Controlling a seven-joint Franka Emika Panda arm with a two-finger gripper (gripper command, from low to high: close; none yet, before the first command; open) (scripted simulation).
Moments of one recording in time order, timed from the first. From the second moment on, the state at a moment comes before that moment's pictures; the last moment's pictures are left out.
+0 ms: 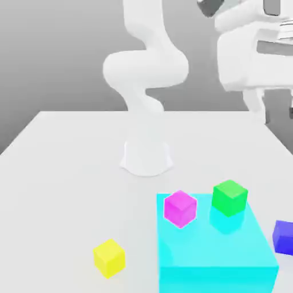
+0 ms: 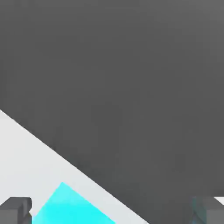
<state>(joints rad) 0.28 -0.16 0.15 -2.37 -0.02 2.53 0.45</state>
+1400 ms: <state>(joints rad) 0.39 -0.19 0.18 -2.60 0.03 2.42 0.24</state>
